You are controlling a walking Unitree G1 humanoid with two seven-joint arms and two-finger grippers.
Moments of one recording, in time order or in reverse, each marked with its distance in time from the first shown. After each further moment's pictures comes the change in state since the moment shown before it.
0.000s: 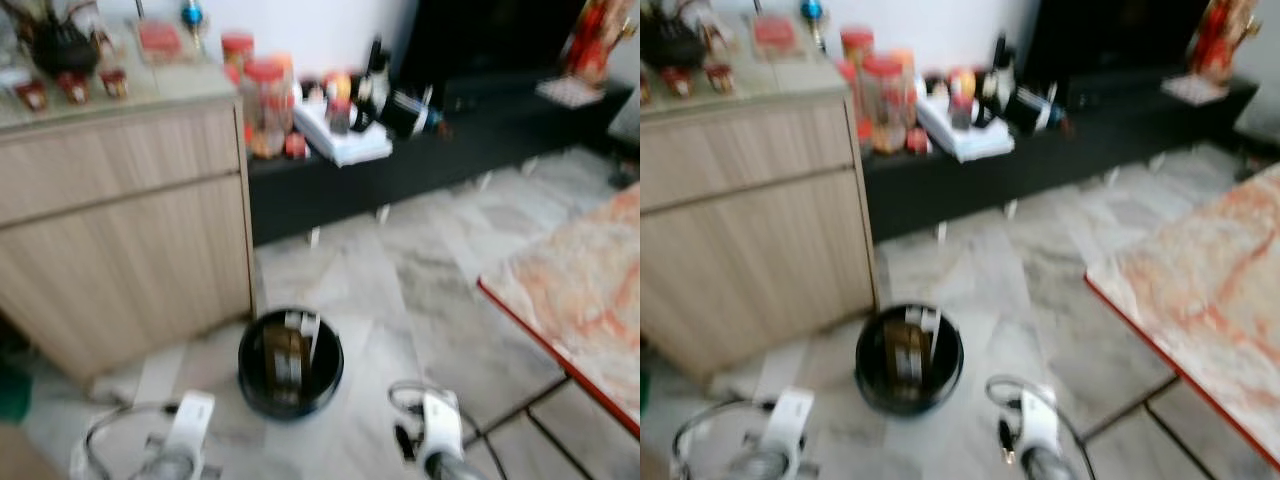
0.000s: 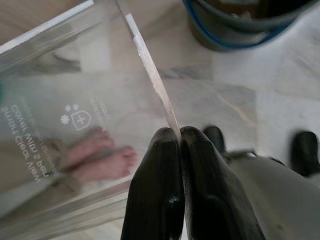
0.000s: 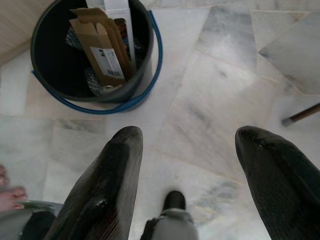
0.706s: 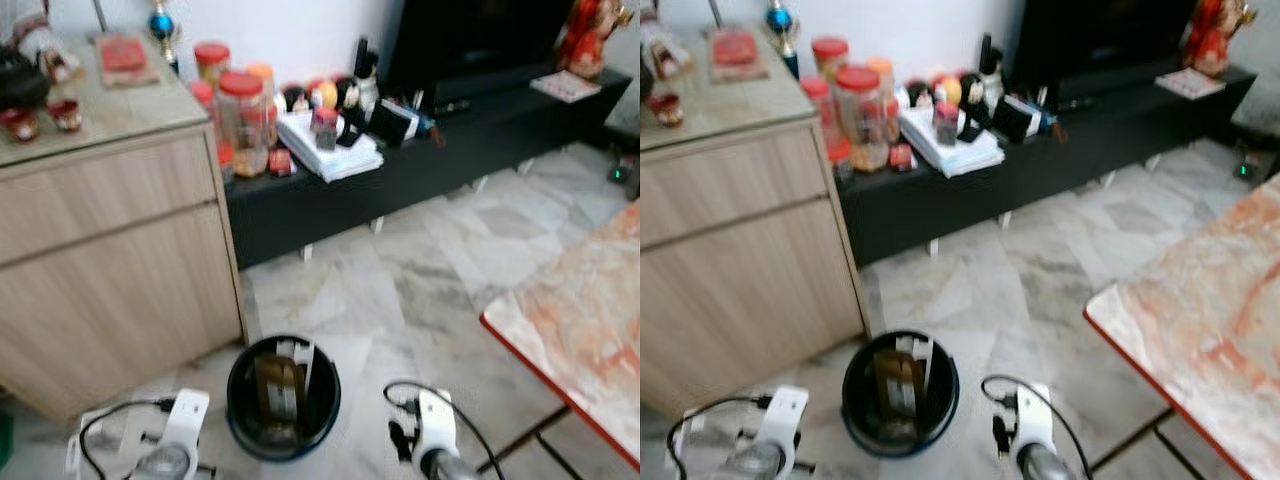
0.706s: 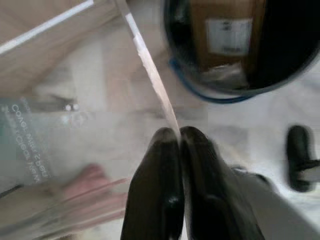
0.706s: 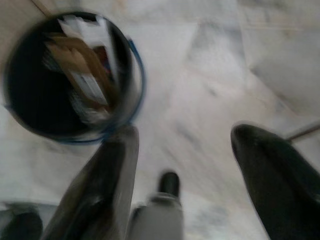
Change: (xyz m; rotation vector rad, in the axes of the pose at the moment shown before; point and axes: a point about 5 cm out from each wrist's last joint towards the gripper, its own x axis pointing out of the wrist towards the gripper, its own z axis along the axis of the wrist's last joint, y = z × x) left arm 0.001 -0.022 0.009 -0.009 -0.025 -0.054; right arm -0.005 -0.019 -0.012 -0.007 0.031 -0.038
